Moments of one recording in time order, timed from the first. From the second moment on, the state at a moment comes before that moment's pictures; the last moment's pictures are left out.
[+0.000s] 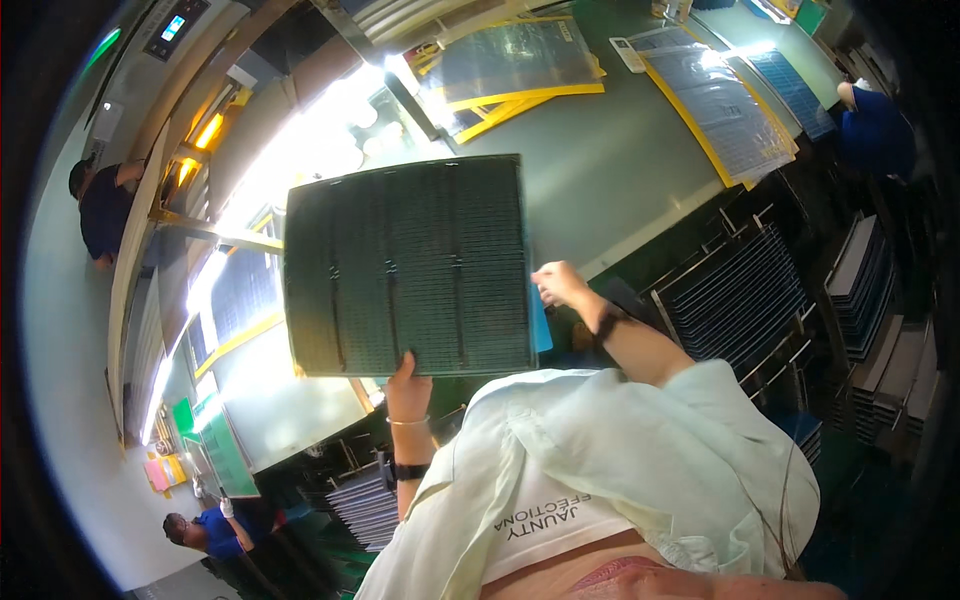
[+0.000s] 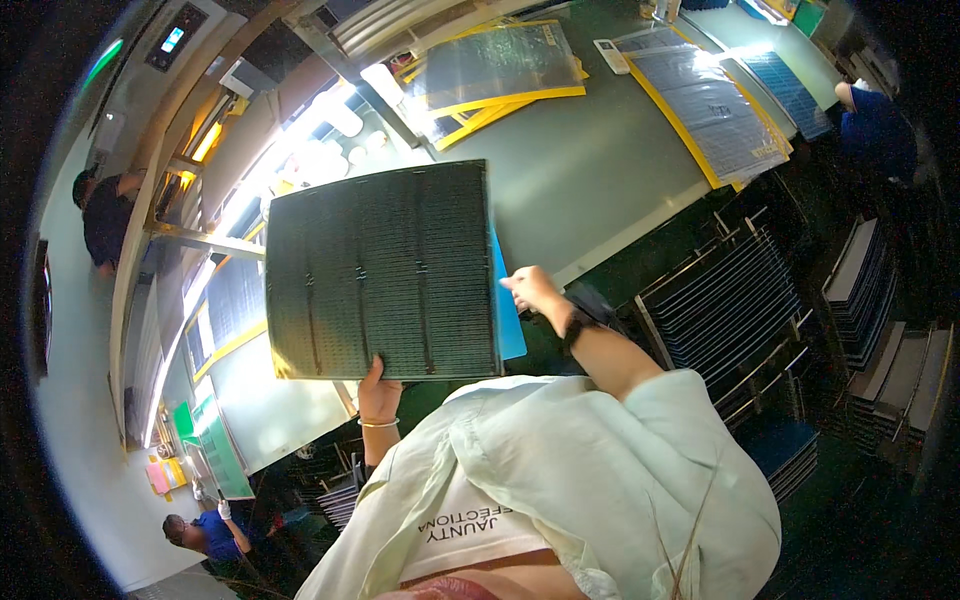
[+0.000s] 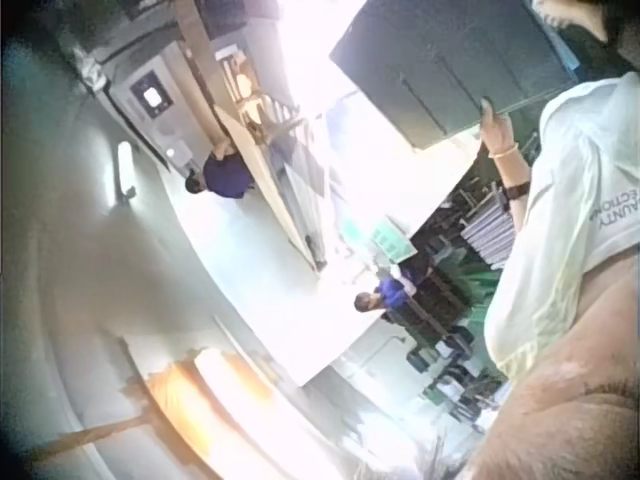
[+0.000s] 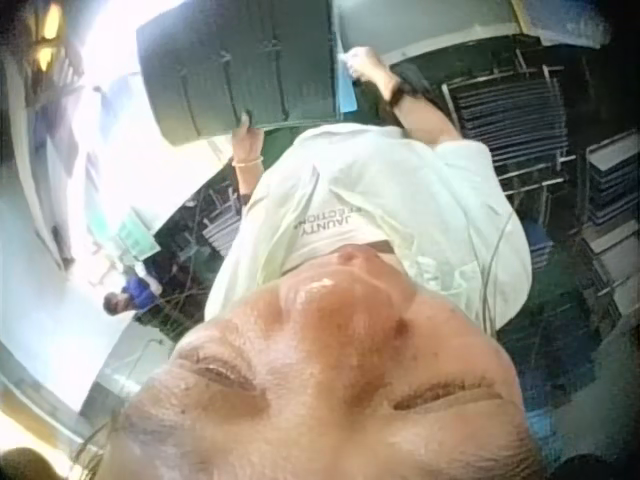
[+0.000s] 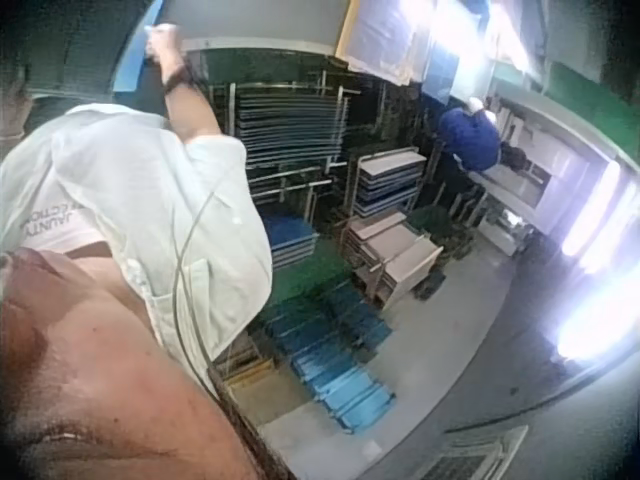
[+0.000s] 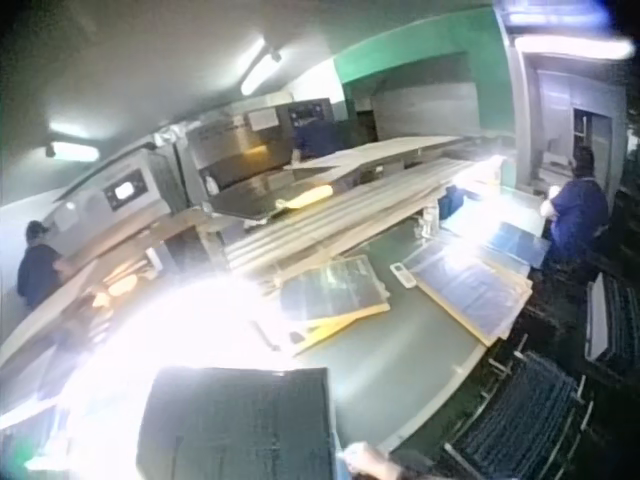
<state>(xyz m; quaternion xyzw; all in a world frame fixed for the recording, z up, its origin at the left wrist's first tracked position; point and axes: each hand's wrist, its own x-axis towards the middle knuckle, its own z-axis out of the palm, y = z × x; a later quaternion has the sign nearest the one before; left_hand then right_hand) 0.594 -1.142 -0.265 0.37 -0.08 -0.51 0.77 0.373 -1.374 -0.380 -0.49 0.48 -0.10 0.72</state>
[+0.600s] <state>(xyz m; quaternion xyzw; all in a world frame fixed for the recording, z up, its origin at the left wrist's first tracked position) 0.471 -1.375 -0.326 0.28 0.14 -0.76 0.57 0.292 -1.321 -0.296 -0.88 0.41 -0.17 0.15</state>
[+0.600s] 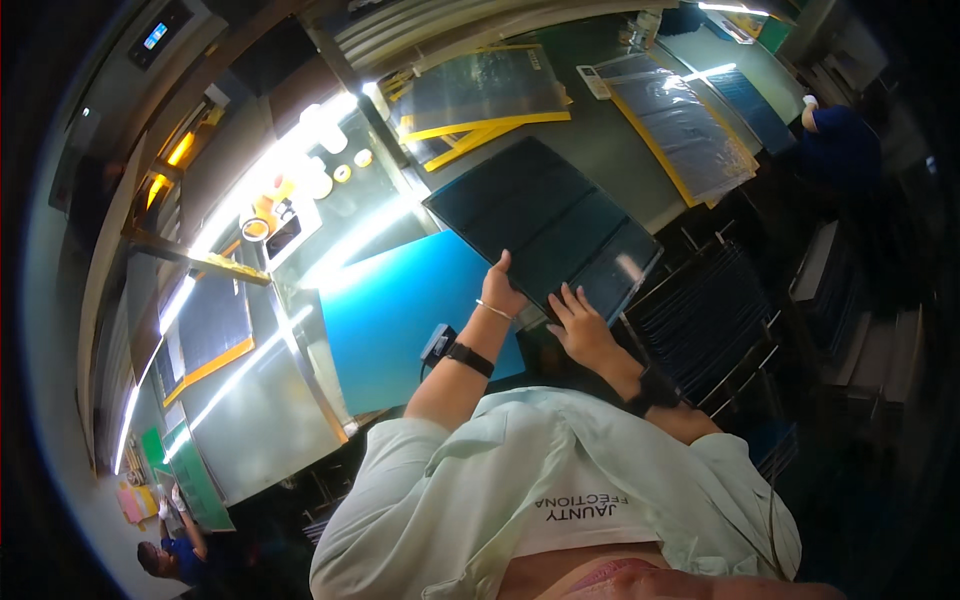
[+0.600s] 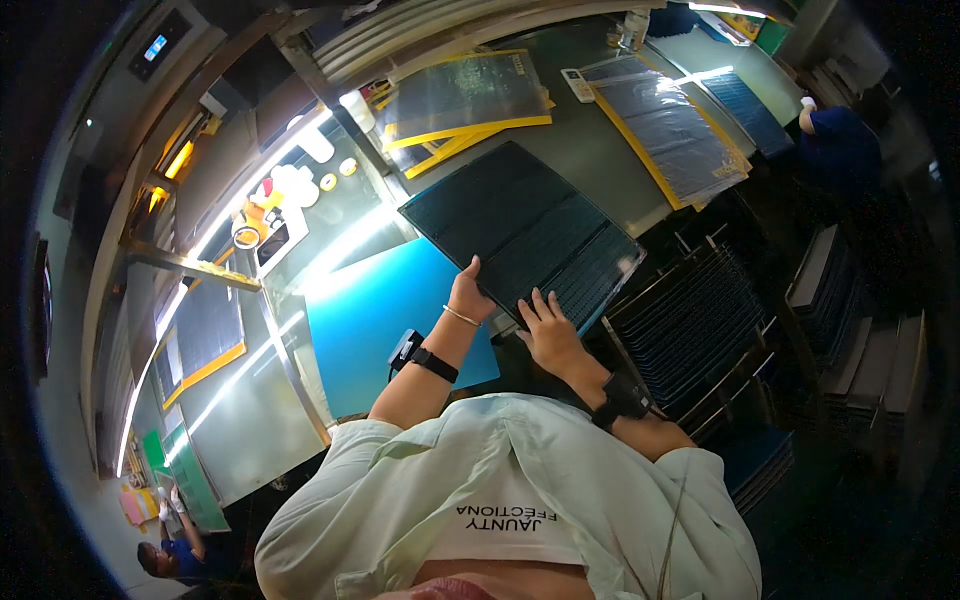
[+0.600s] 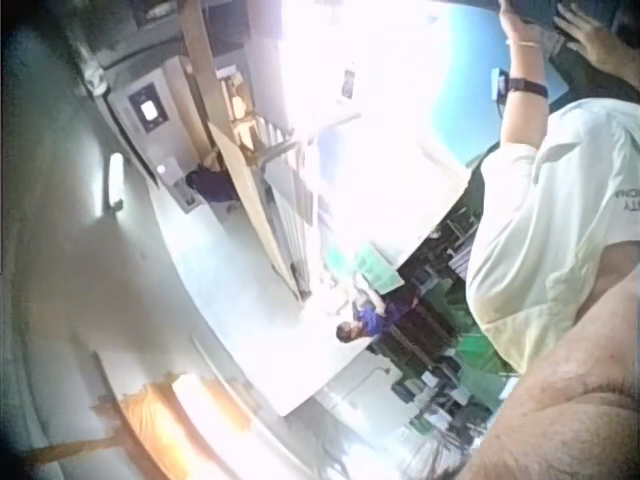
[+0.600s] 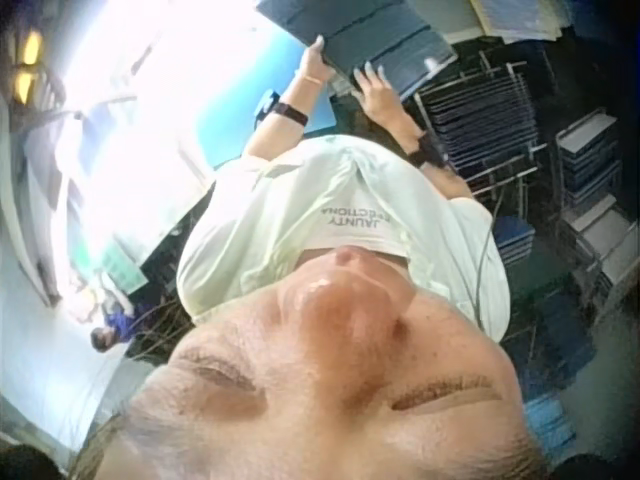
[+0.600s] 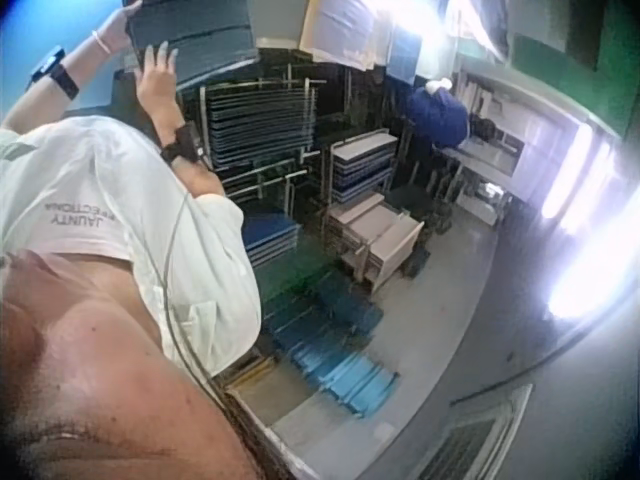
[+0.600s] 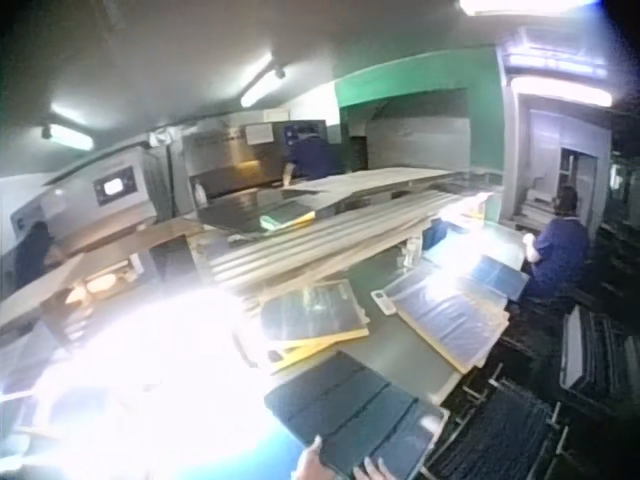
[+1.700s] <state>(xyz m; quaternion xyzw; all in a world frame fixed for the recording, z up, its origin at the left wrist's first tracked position) 0.596 -1.238 -0.258 0.48 0.04 -0.55 0.69 0.257 -1.397 -0.057 -0.76 0.38 -0.50 0.15</state>
